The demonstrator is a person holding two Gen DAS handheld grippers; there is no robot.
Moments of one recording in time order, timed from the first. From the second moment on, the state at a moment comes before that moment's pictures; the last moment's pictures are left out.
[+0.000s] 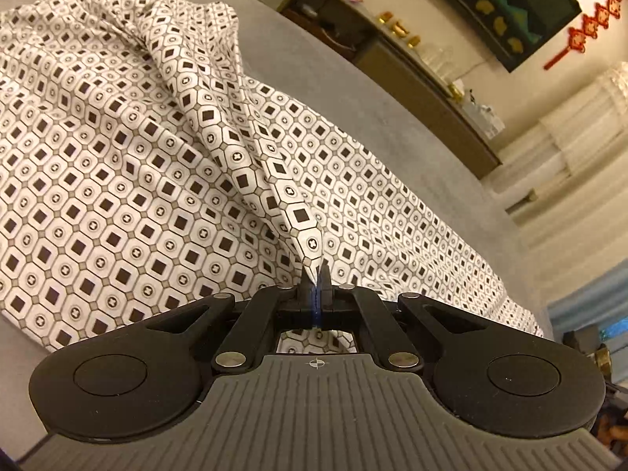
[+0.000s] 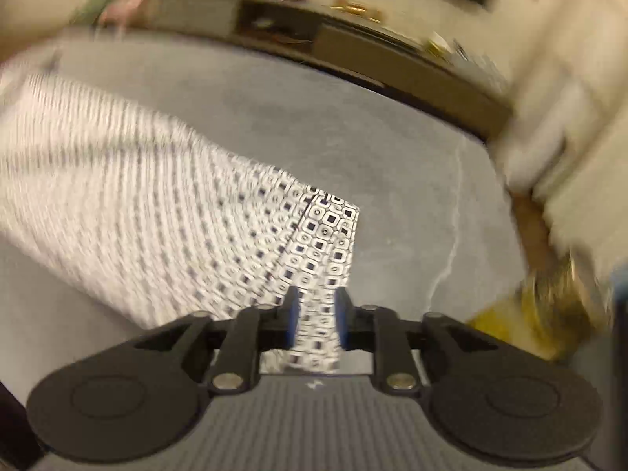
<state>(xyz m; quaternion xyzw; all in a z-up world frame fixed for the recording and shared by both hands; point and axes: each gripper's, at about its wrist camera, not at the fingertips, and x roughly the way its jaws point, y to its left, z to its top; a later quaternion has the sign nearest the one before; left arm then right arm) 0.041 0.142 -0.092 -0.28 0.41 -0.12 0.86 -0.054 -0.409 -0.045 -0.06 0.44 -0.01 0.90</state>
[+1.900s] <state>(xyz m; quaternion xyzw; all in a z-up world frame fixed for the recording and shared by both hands) 0.059 0.283 -0.106 -0.32 0.36 0.04 0.88 -0.045 -0.405 -0.104 0.05 0.44 -0.15 0.89</state>
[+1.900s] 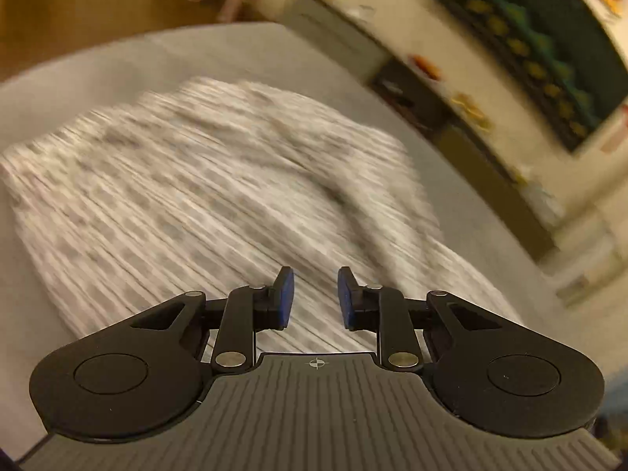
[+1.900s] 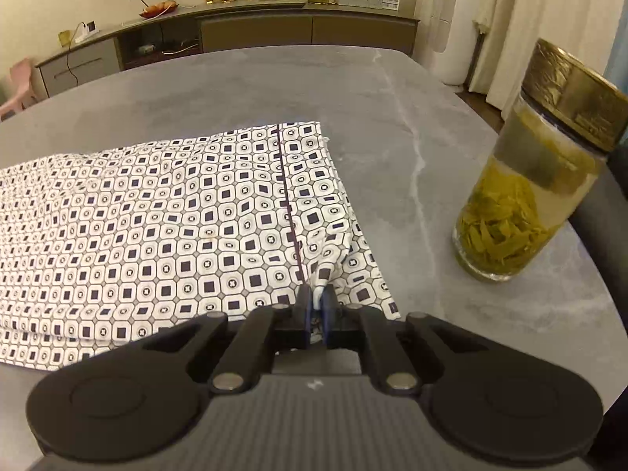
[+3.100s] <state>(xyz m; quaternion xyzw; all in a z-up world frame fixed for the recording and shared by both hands) 0.090 0.437 -0.119 -0.49 0.29 0.02 0.82 0.315 0.171 -0.069 -0.07 0.46 0.21 0.86</state>
